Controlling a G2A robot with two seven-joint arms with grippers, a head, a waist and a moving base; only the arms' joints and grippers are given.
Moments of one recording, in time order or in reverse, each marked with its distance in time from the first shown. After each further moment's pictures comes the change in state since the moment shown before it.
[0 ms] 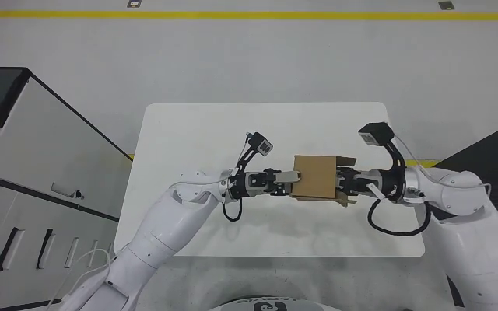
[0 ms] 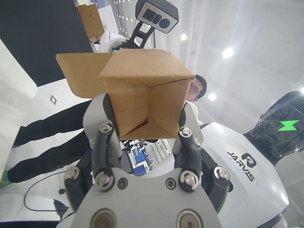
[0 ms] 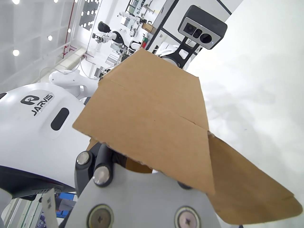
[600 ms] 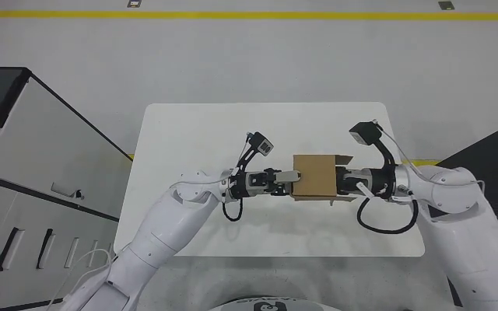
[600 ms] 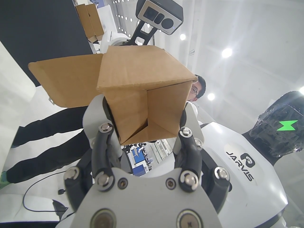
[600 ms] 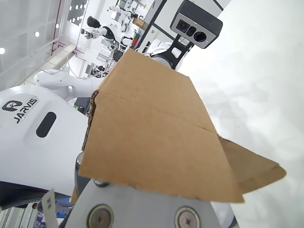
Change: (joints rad) left arm -0.001 -0.006 -0.003 0.005 -0.003 0.003 -0.008; right arm 0.034 0.002 -0.051 -0.012 -0.067 0.032 -0.031
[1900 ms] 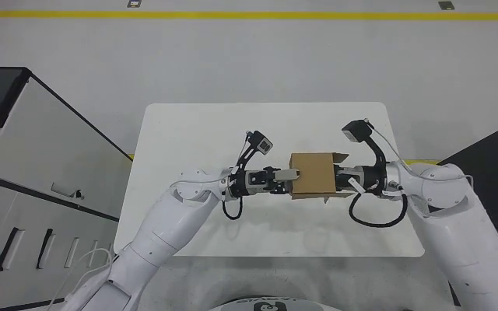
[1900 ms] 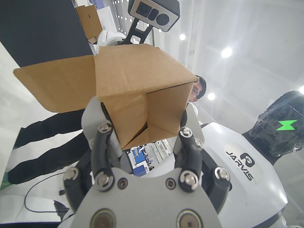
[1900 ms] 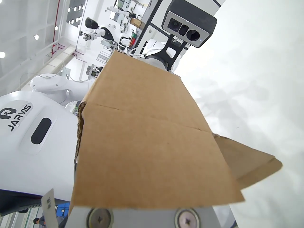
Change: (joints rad) left arm -0.003 -0.012 -0.009 0.017 0.002 -0.007 -0.012; right arm 0.054 0.001 -0.075 0.050 -0.013 0.007 -0.028
